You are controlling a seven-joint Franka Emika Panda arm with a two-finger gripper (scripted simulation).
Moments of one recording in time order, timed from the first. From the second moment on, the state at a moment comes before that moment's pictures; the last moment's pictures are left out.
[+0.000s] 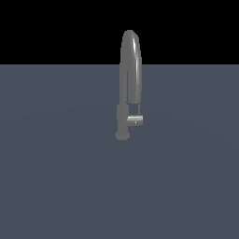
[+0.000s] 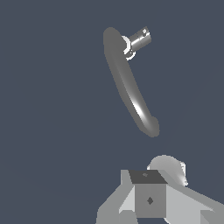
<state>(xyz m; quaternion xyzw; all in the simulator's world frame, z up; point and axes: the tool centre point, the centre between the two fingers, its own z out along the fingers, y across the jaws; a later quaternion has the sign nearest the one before) -0.112 -0.025 0.444 -0.96 0.18 0.17 0.16</state>
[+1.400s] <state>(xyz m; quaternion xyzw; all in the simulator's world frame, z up) 0.017 -0.066 0.317 -0.79 0.35 0.36 0.34</state>
